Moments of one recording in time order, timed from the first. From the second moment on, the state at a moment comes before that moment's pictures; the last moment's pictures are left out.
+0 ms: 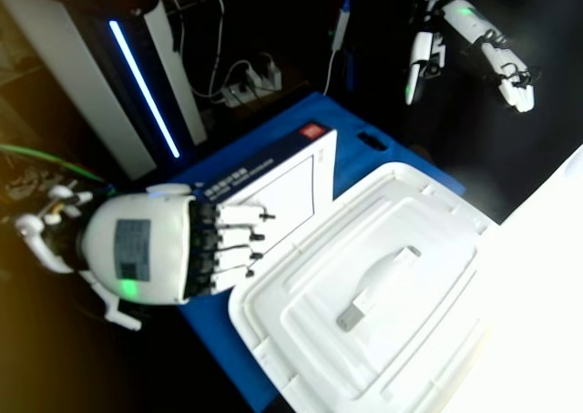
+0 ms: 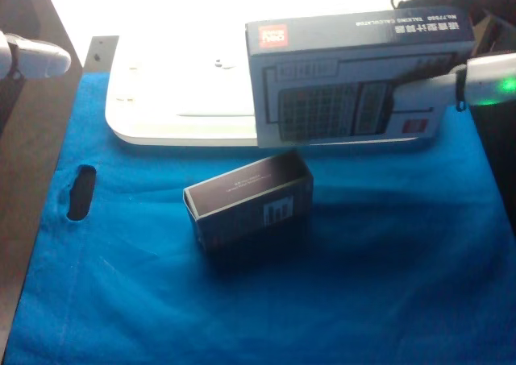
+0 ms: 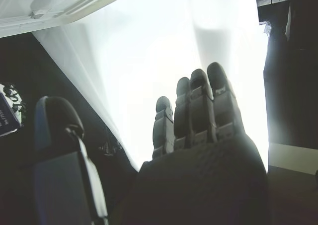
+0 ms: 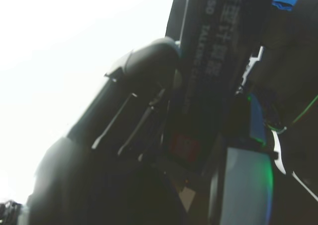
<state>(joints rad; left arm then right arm) 0.75 -0.89 1.39 -0.08 -0.70 0.68 -0.75 -1.07 1.39 -0.12 0.94 -0.13</state>
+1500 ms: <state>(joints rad) 0.79 -0.89 1.39 -0.10 -0.73 0.69 -0.87 -1.09 1.34 -0.05 1.02 -0.14</state>
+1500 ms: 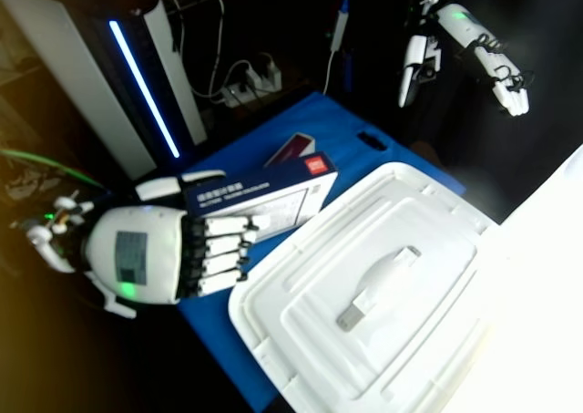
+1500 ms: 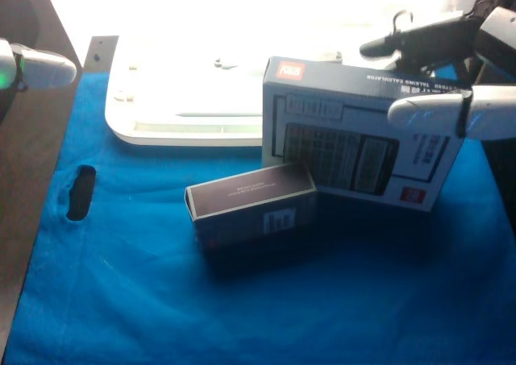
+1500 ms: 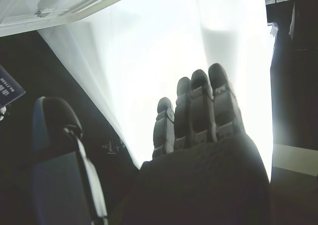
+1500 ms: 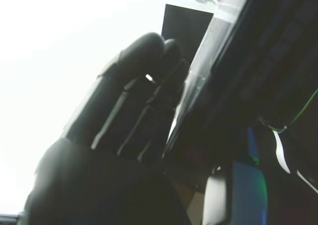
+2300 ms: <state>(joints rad) 0.79 -0.89 1.39 -0.11 -0.73 0.69 -0.87 -1.01 1.31 -0.05 1.08 -0.18</state>
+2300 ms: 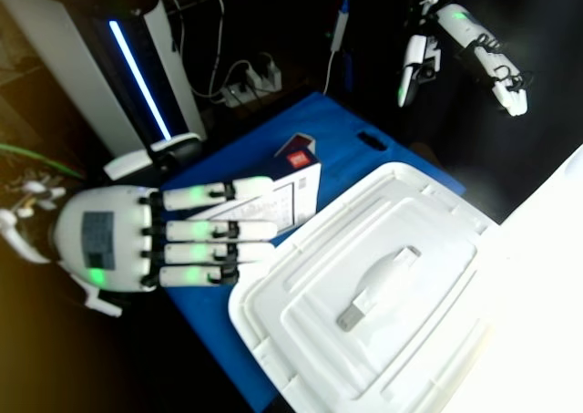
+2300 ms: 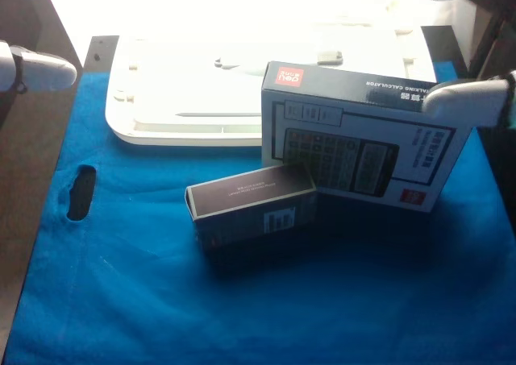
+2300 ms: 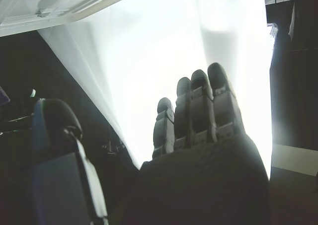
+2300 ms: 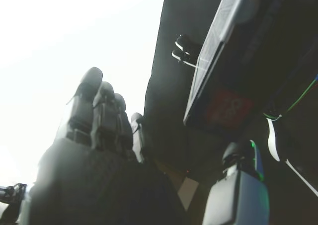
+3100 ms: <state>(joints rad) 0.82 -0.85 1.28 -0.08 -0.88 0.69 -0.80 -0.96 1.33 -0.03 1.10 -0.21</state>
